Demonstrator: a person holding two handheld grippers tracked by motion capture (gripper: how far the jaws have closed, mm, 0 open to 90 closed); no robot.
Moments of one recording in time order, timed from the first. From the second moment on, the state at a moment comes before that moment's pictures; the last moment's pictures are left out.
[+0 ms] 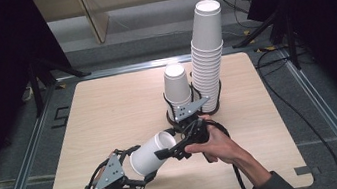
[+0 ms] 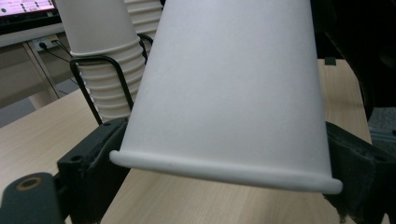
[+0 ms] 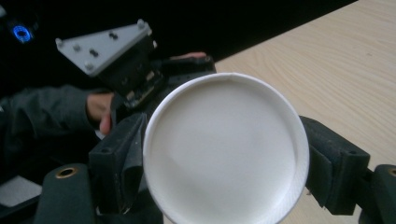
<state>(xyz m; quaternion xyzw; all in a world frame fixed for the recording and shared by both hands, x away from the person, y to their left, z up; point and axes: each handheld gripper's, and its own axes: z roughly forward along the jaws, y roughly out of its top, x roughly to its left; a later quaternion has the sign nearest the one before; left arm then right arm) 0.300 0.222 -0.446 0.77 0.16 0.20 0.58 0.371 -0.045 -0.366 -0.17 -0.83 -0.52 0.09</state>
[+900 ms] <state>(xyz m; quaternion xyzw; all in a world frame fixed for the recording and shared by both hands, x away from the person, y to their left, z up) 0.298 0.208 -0.452 0.86 0.13 0.18 0.45 0.336 -0.014 -0.362 0.02 -0.96 -0.27 -0.11</state>
